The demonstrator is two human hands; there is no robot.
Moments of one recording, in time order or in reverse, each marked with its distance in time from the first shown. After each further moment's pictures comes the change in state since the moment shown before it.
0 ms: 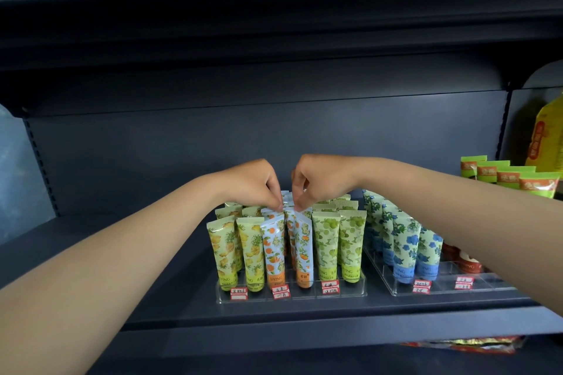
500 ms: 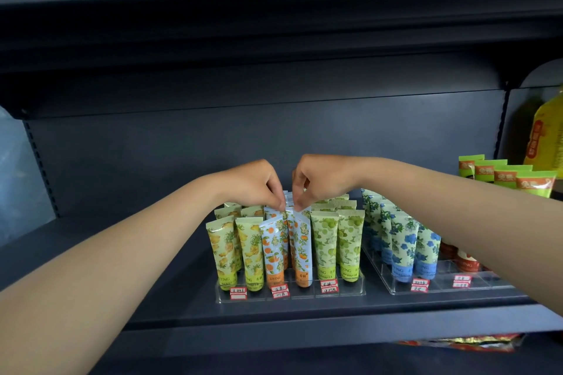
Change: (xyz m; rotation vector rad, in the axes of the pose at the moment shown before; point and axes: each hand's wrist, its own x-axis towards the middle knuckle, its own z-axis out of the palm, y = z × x) left_hand -0.002 0.006 0.001 -0.025 -0.003 0.009; right_hand -0.001 0.003 0.000 0.023 -0.001 -0.001
